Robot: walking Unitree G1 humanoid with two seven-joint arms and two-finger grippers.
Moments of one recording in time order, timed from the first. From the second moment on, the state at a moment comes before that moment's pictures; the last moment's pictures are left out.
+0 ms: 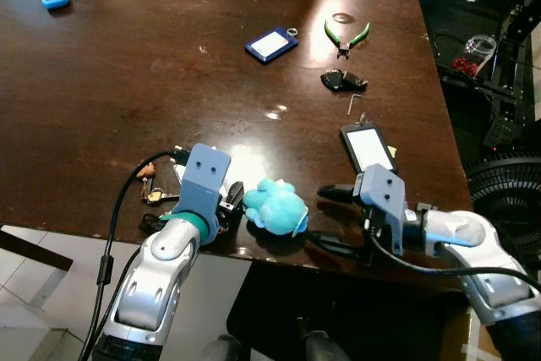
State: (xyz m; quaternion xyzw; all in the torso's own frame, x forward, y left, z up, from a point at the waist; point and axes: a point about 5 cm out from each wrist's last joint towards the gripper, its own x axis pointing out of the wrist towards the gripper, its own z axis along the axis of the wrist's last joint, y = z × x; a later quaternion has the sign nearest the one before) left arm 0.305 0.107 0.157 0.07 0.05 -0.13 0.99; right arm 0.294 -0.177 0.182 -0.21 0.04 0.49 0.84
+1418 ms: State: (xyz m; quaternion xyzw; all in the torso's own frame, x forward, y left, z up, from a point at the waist) left arm 0.309 0.109 0.156 0.07 0.05 -0.13 0.99; right arm 0.296 -0.127 0.163 -0.20 0.07 0.54 0.81
